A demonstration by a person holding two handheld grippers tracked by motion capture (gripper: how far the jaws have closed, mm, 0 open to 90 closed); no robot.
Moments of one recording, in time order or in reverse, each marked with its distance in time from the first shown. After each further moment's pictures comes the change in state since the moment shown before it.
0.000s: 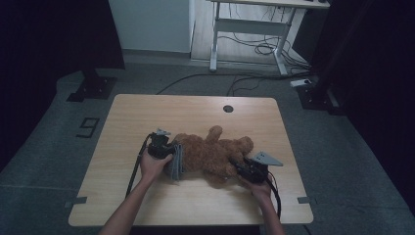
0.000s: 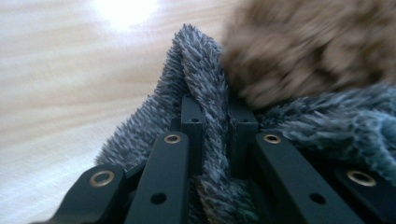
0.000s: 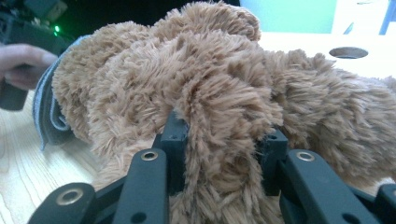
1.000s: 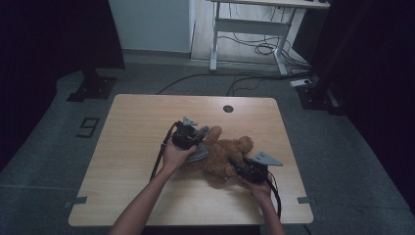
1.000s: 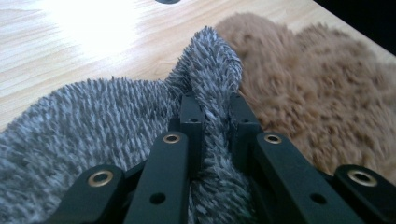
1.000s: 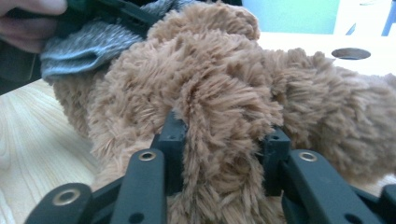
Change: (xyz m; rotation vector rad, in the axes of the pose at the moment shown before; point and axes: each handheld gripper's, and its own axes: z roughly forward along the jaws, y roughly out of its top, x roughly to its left) left arm -0.078 0.057 0.005 -0.033 -0.062 0.169; right arm 0.000 0.000 0.000 0.000 0.007 -0.011
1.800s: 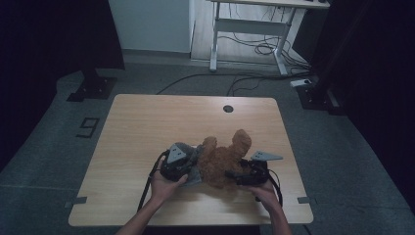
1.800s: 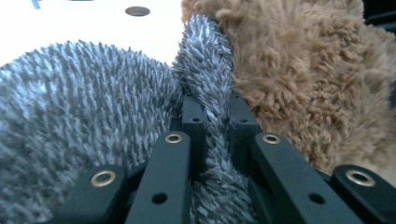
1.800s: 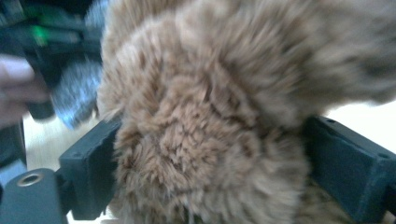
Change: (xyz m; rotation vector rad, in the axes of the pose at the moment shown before) left arm -0.030 -0.084 -0.050 -0.187 -0.056 0.076; right arm 0.009 0.016 -0.011 0.194 0.185 0.104
